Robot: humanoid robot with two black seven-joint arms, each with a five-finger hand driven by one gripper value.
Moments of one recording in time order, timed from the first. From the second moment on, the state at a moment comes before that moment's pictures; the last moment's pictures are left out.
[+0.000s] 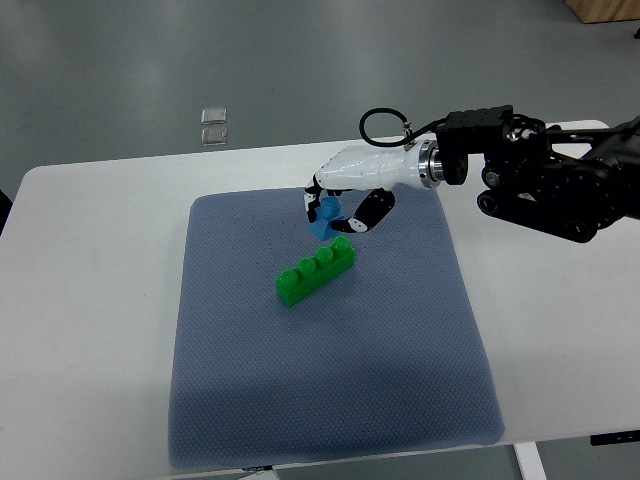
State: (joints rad) left arm 0.08 0.00 -0.09 -0.13 0.07 -0.04 -0.03; right arm 1.31 -0.33 -0.10 1.02 -1.48 0.05 0.41
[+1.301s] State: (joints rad) left arm 0.08 0.00 -0.09 -0.13 0.07 -0.04 -0.03; right arm 1.28 -0.26 -0.16 0.97 -1.64 -0.03 0.41
